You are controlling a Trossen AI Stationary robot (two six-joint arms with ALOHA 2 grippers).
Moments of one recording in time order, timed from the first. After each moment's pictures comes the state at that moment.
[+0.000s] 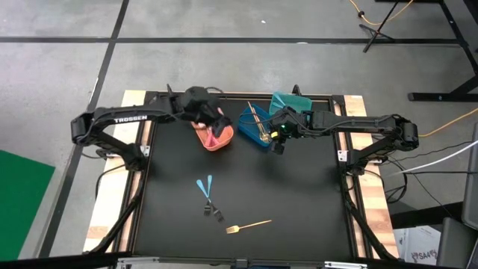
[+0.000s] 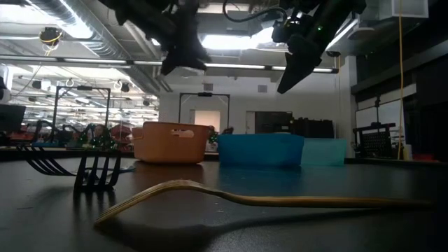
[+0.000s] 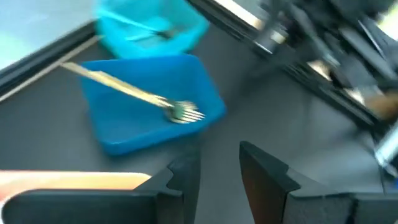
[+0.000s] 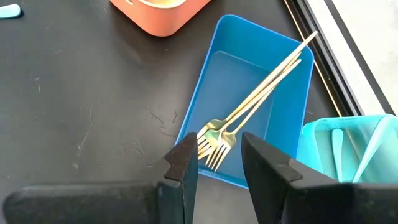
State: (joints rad) left arm 0.38 1.36 1.05 -0.27 0.17 -0.38; right arm -0.17 1.42 1.12 -0.64 0.22 0.02
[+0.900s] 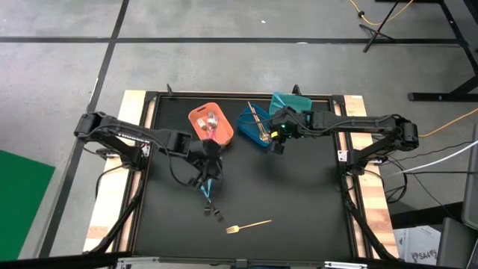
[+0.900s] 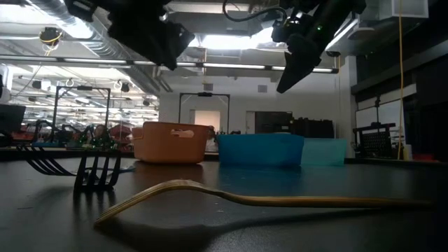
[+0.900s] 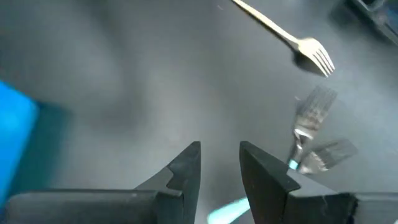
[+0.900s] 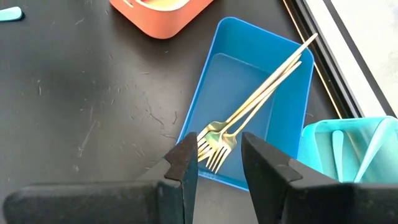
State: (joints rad) left arm -0.10 1.43 1.05 -0.54 0.17 0.35; right arm -0.17 1.42 1.12 -0.63 0.22 0.02
